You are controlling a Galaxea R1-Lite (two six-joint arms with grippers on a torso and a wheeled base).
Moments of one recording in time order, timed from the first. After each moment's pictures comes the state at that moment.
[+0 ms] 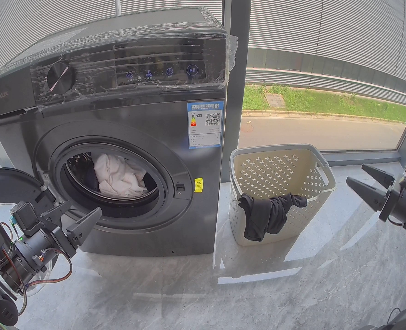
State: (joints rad) left arm -0.18 1.46 -0.02 -1.41 -0.23 -0.25; right arm 0.10 1.26 -0.30 -0.94 0.48 0.16
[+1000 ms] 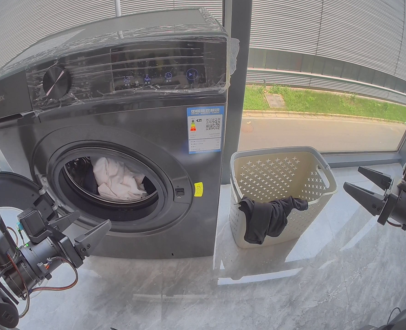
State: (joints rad) left arm -0.24 1.45 -0.02 -1.33 -0.24 -0.25; right arm 0.10 1.28 -0.30 -0.94 0.53 0.13
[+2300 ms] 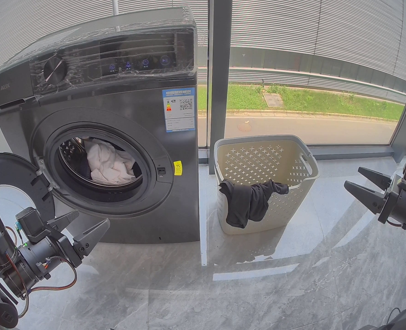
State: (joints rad) left arm -0.23 1.44 -0.02 -1.33 -0.24 -0.26; right arm 0.08 1.28 -0.30 -0.94 0.55 0.16
